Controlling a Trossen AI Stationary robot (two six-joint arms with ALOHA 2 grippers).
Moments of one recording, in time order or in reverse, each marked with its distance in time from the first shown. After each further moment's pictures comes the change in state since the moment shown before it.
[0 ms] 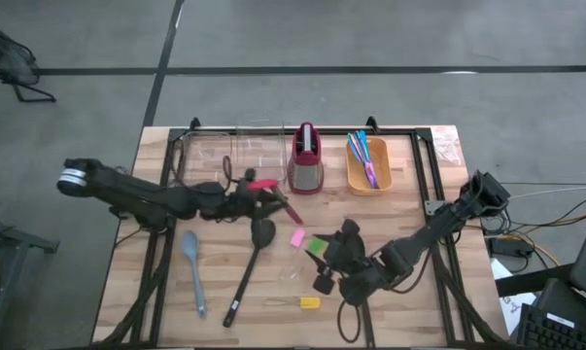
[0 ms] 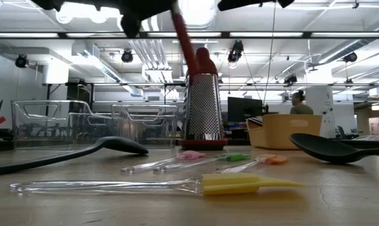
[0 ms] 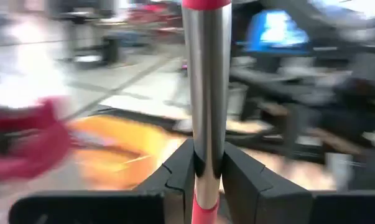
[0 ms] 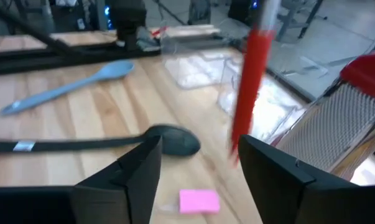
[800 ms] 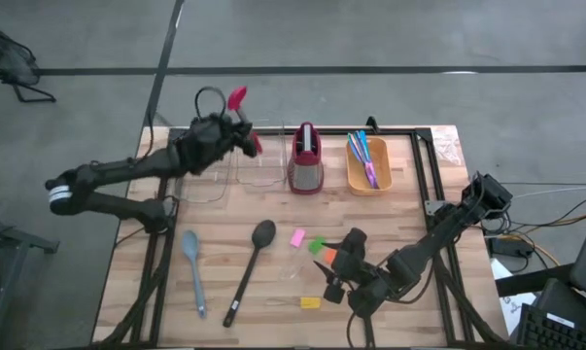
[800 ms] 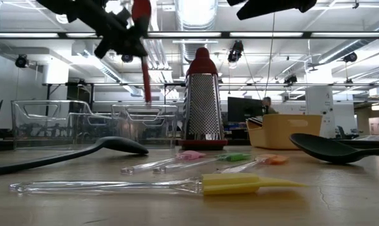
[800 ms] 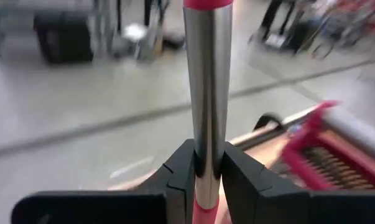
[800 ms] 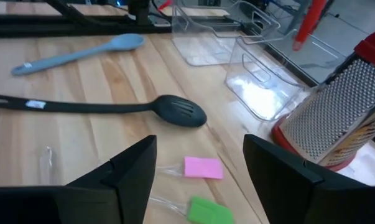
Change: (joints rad) left arm 0.571 -0.076 0.144 -0.479 -0.166 -0.185; right arm 0.066 0.000 -0.049 -0.072 0.001 0.060
